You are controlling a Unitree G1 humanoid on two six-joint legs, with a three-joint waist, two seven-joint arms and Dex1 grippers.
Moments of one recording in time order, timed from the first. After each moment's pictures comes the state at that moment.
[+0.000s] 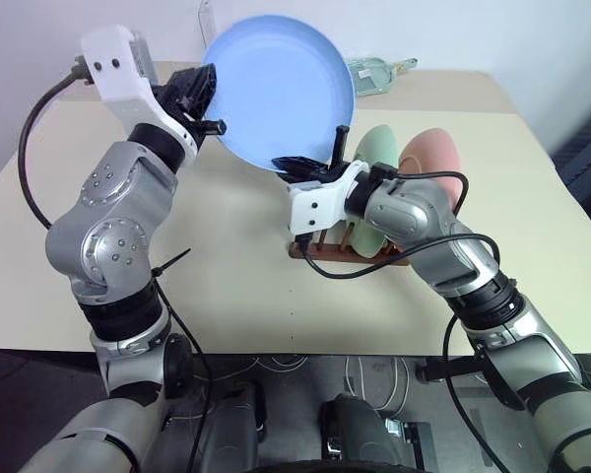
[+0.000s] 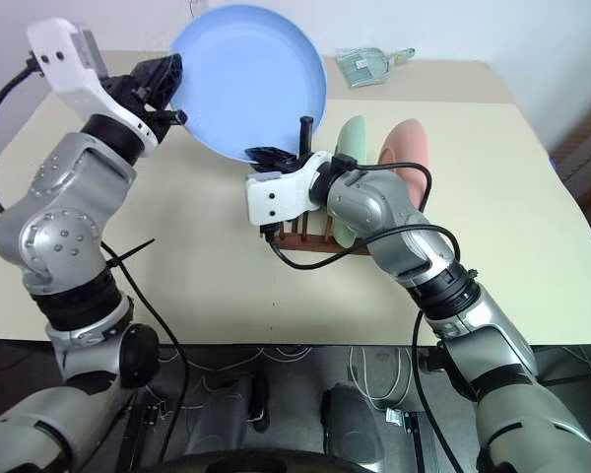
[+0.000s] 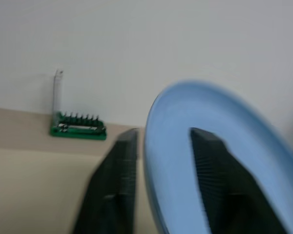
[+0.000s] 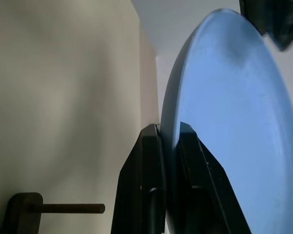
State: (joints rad) left arm -0.80 0.19 0.36 -0.41 -0.60 0.88 0.03; right arm -0.82 -0.50 0.44 -0.11 -0.47 -0.03 0.58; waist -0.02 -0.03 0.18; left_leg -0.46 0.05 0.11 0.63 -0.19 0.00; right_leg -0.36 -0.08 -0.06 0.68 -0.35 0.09
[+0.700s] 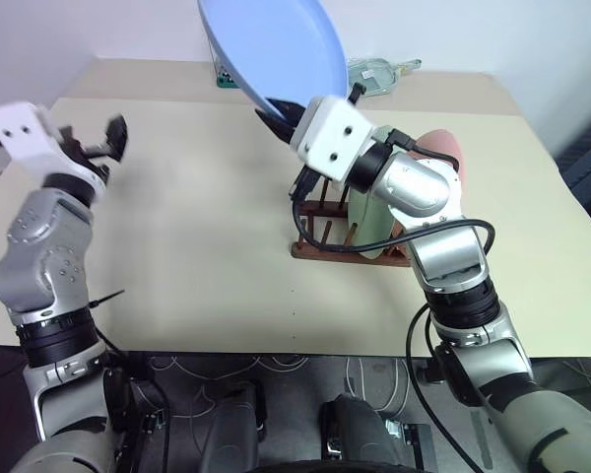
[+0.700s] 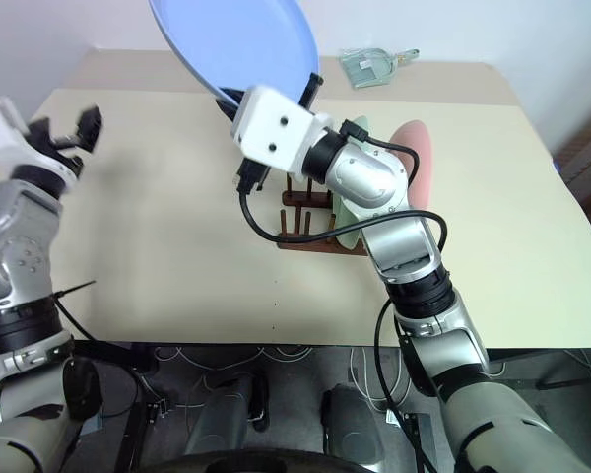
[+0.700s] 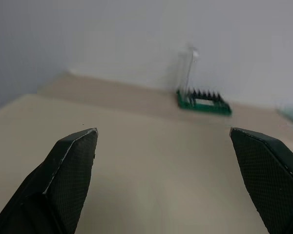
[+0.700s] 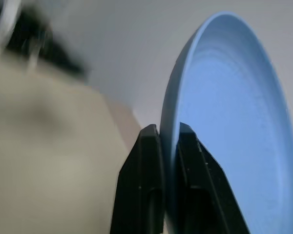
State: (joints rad) left arm -0.53 0.48 0.42 -0.05 -0.44 0.53 -0.16; right arm -0.84 -0.25 0.19 -0.27 -0.05 0.26 0.61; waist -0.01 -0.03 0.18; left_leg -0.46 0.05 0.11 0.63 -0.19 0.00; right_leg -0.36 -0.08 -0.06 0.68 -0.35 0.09
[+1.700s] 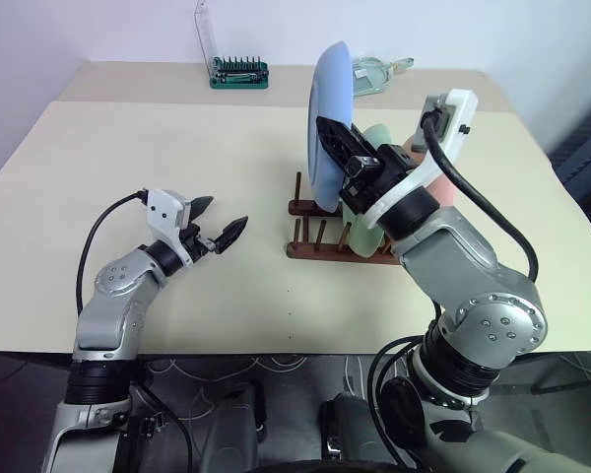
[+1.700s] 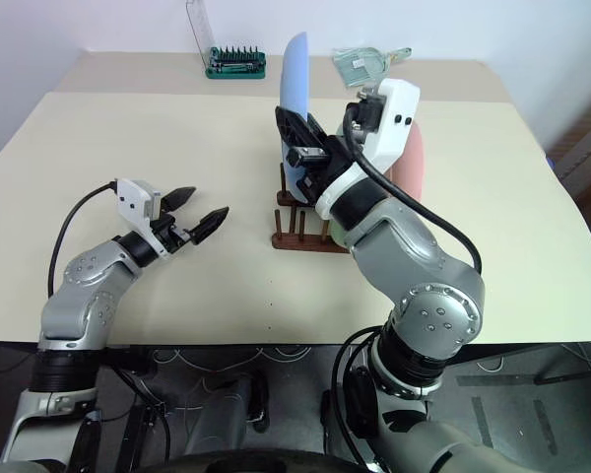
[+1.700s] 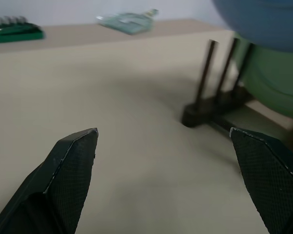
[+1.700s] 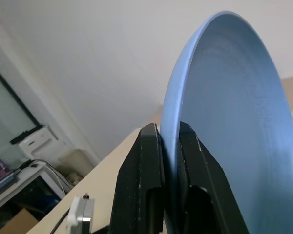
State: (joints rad) left arm -0.28 0.47 0.10 -0.08 -0.41 0.32 -0.69; right arm -0.61 0.12 -0.25 -0.72 0.97 1.10 -0.22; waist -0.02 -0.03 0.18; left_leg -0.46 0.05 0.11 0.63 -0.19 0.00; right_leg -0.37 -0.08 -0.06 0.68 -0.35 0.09
